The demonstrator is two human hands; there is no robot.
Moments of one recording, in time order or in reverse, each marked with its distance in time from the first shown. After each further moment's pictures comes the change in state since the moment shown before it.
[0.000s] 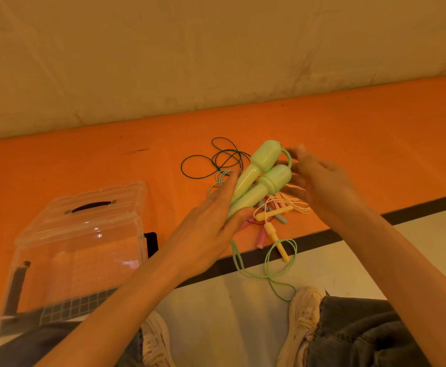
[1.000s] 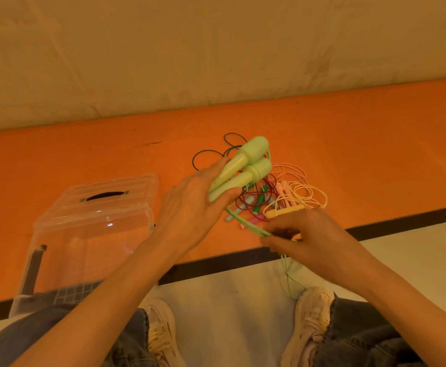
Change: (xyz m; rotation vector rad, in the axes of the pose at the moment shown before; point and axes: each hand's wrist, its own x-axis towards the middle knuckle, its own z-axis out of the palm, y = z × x) left_hand 0.002 -0.021 -0.018 0.168 0.312 -0.054; right_hand -0.067 0.021 0.013 -1.237 -0.442 -0.299
